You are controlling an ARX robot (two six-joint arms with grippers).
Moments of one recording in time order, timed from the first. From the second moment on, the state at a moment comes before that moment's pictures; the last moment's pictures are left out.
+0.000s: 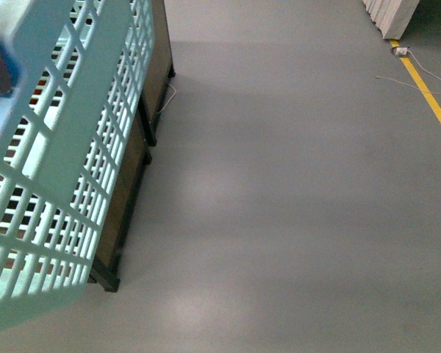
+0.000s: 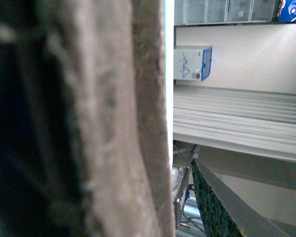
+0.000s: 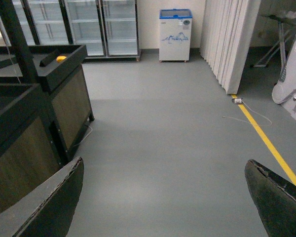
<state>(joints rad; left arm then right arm) -0.17 1.02 0.85 -0.13 -0.12 -1.55 0.00 0.00 0.02 0.00 0.00 0.00</state>
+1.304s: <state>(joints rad) -0.17 1.02 0.85 -0.13 -0.12 -1.54 0.00 0.00 0.02 0.00 0.00 0.00</state>
